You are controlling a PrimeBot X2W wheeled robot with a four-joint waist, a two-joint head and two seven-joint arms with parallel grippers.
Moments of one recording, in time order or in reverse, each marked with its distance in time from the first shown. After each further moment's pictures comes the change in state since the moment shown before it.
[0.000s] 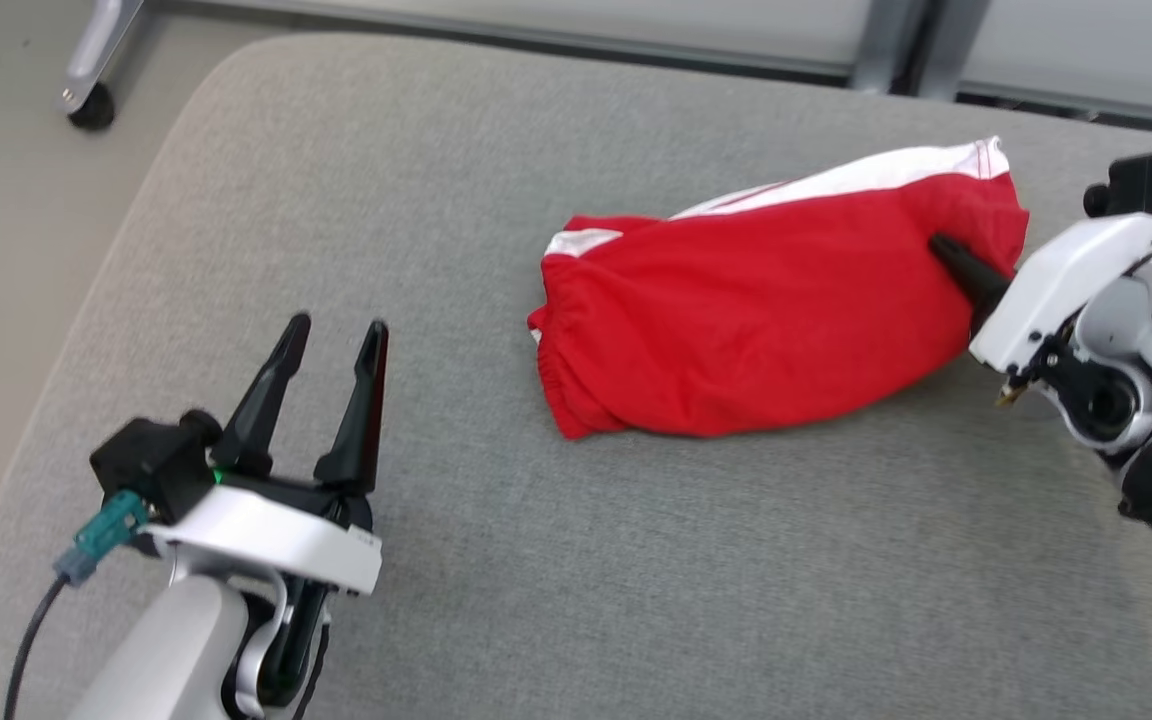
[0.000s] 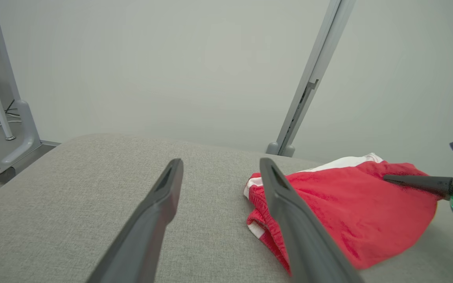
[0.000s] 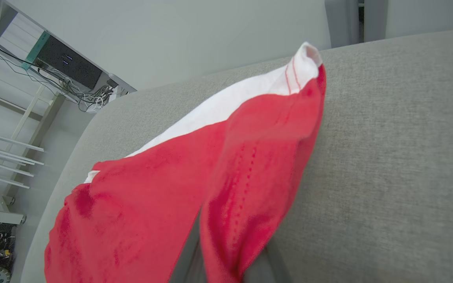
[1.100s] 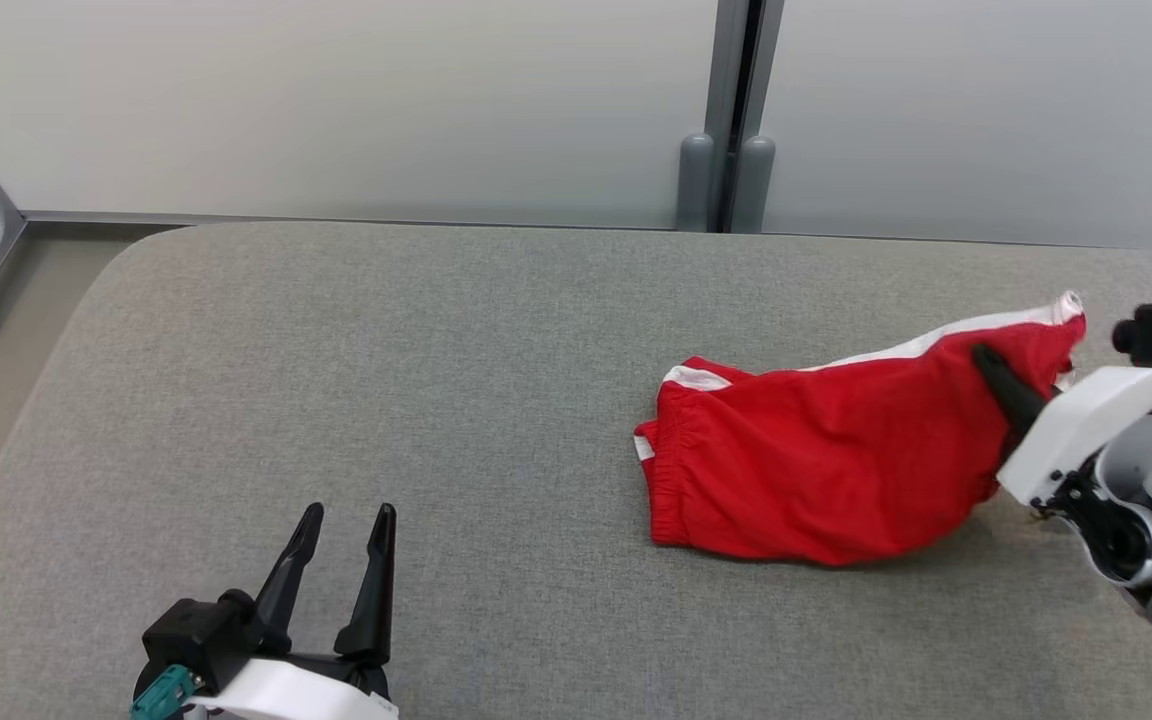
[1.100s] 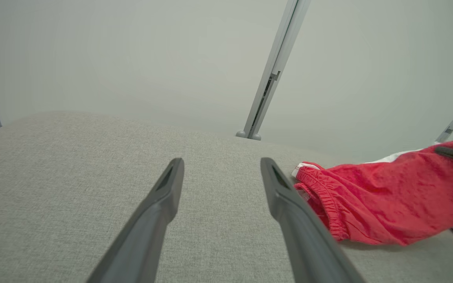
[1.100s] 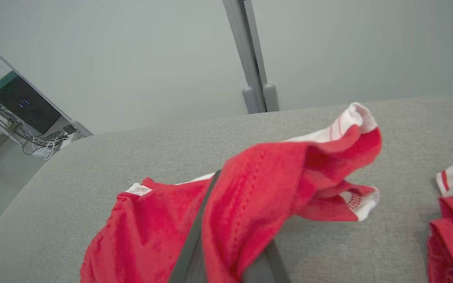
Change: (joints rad) left arm 0.307 -0.145 0.162 0.038 0.187 -0.061 0.000; right arm 0.214 -0.128 0.077 -0.110 -0.032 0.000 -0.234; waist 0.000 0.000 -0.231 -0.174
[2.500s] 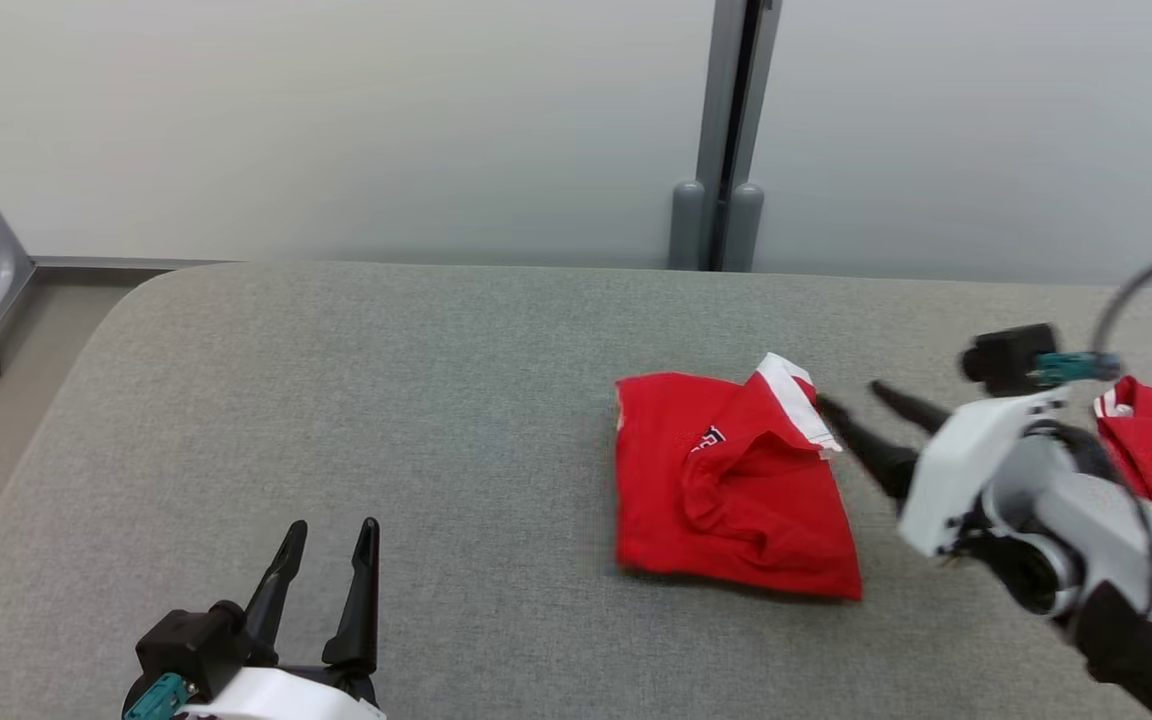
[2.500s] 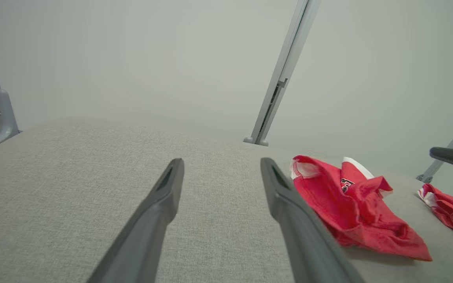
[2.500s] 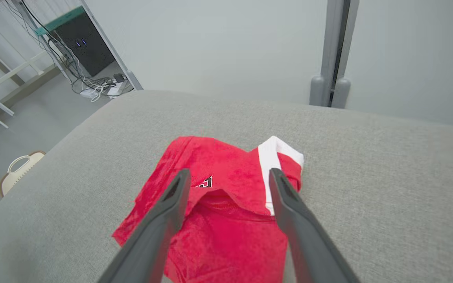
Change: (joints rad) left arm 0.005 -0.026 0.045 0.061 0.033 -0.012 0.000; right arm -0.057 0.100 0.161 -0.063 -0.100 0.000 0.055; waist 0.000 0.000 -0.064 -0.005
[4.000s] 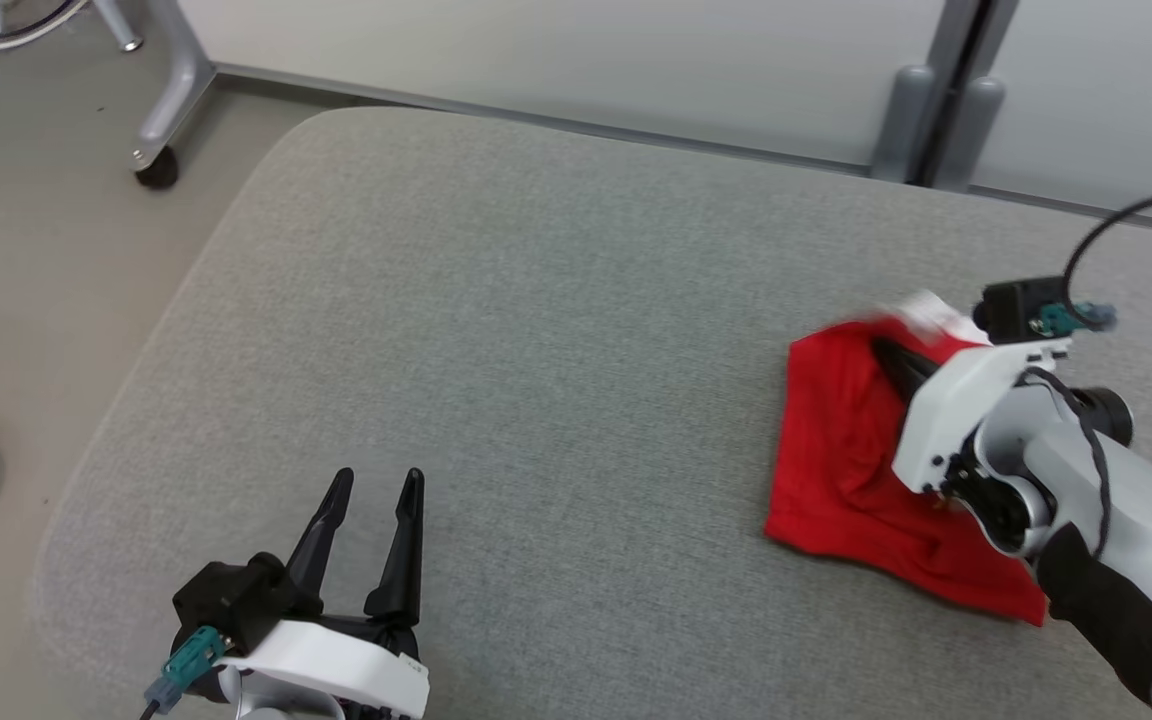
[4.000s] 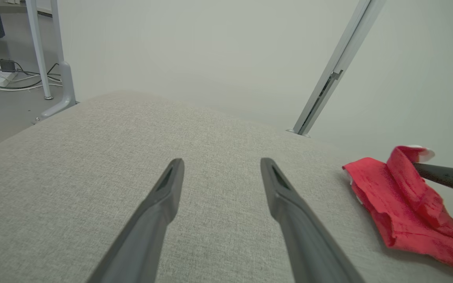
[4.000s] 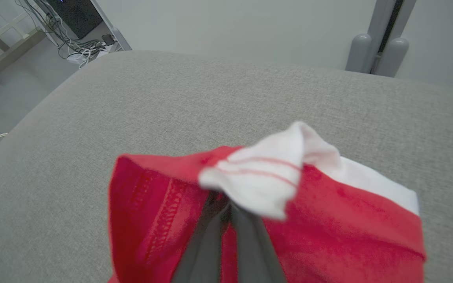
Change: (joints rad) left arm -0.073 -0.075 0.016 0.021 0.035 -0.058 0.000; right arm -0.047 0.128 -0.136 0.281 -0.132 0.000 0.013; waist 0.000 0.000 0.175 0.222
